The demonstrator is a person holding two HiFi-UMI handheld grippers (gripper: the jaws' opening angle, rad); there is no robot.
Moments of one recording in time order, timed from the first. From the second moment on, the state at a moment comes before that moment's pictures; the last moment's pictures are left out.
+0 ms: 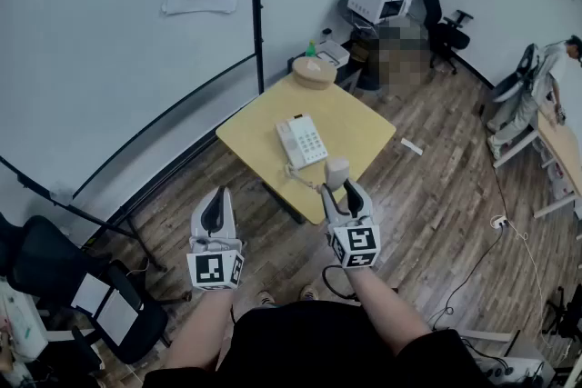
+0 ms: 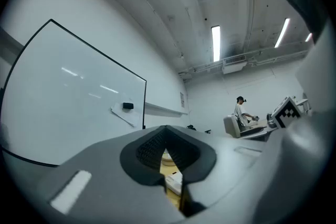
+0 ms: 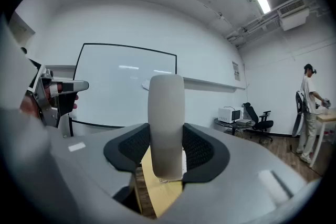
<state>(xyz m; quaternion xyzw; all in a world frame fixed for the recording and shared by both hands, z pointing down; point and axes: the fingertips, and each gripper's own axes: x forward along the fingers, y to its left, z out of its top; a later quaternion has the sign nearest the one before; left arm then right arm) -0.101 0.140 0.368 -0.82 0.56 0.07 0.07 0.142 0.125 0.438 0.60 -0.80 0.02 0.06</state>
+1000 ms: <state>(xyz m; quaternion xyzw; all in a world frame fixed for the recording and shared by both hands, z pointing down) -0.076 0.138 0.370 -0.80 0.59 0.06 0.08 0.146 0.097 0.430 0.54 -0.84 0.03 0.02</state>
